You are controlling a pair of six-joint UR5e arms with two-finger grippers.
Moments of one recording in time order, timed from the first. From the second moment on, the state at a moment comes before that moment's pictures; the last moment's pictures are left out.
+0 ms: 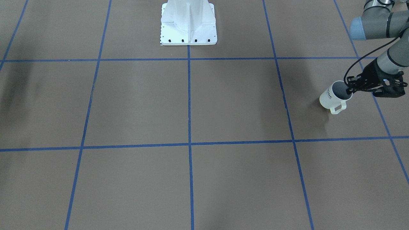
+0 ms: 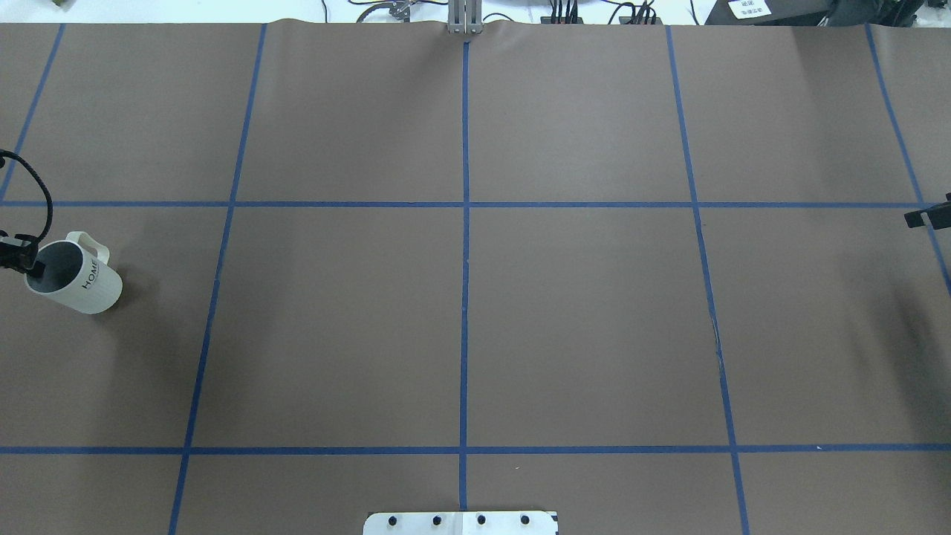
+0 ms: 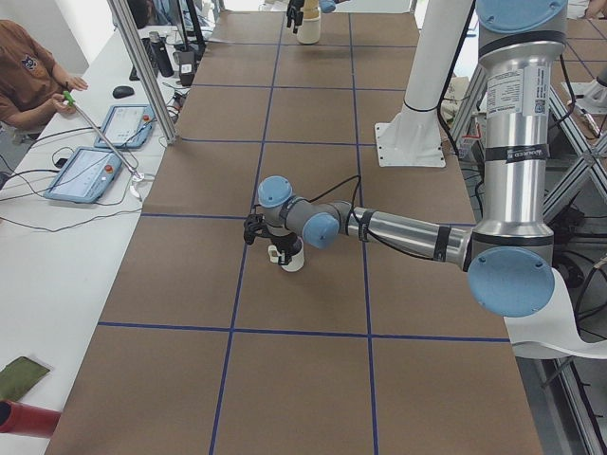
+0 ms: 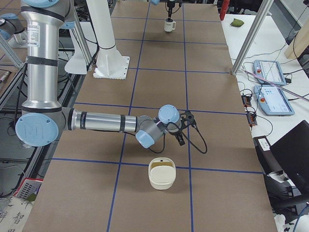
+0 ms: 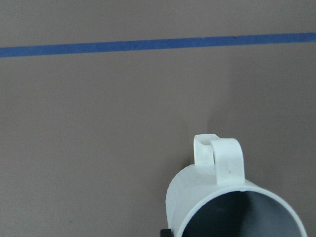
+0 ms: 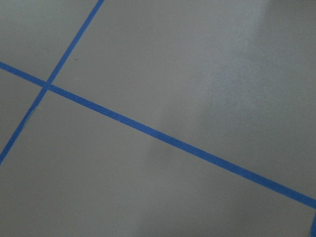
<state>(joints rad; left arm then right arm) -1.08 -1.52 -1.76 -1.87 -2.30 -0.59 1.31 -1.65 1.55 -0.77 2.40 0.27</state>
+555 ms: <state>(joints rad) -1.07 -1.52 -1.75 -1.87 -2.30 -0.59 1.31 -1.65 1.55 -0.78 2.40 0.27</state>
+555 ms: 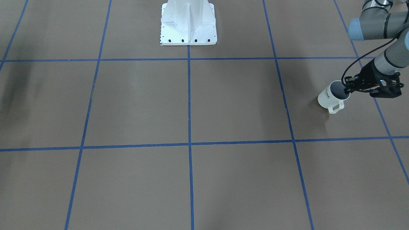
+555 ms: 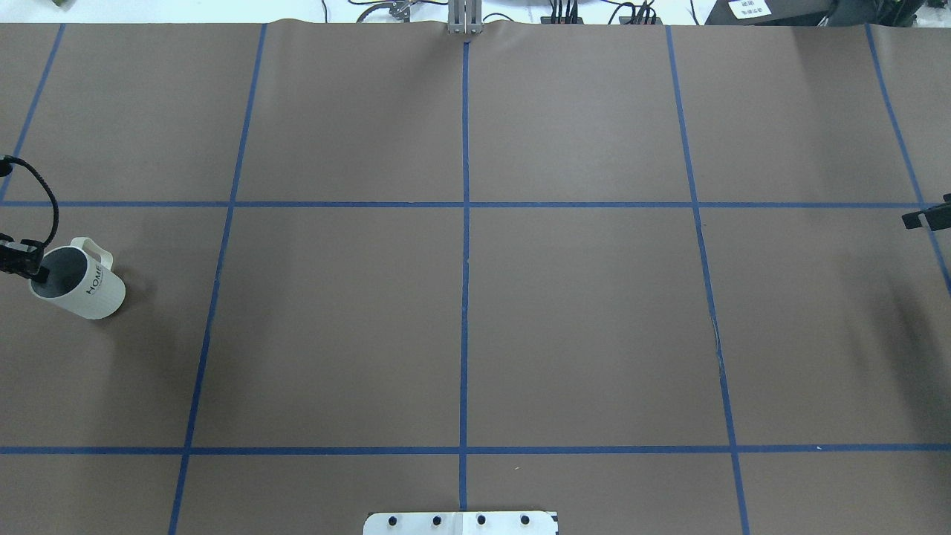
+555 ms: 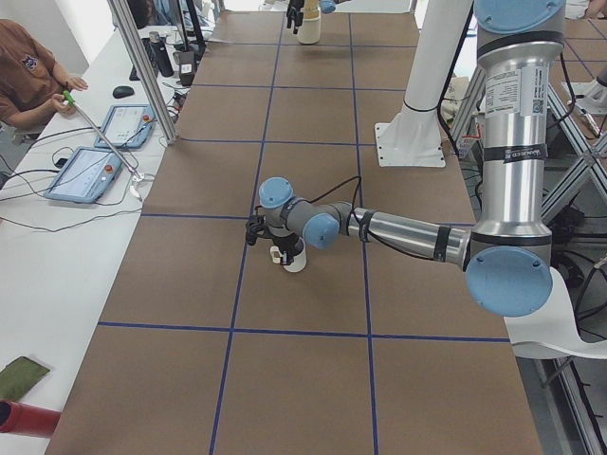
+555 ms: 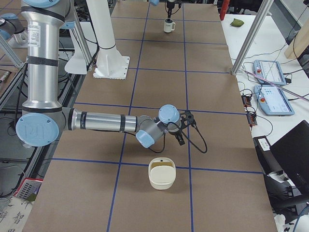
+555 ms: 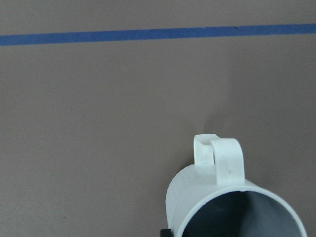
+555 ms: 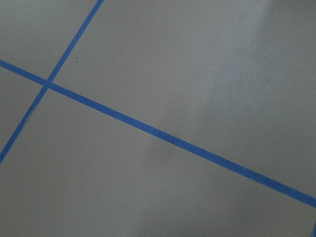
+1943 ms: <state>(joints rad) -1.43 -1.57 -1.67 -1.64 -2.38 -0.12 1.52 -1.68 1.76 -1.41 2.40 -0.18</state>
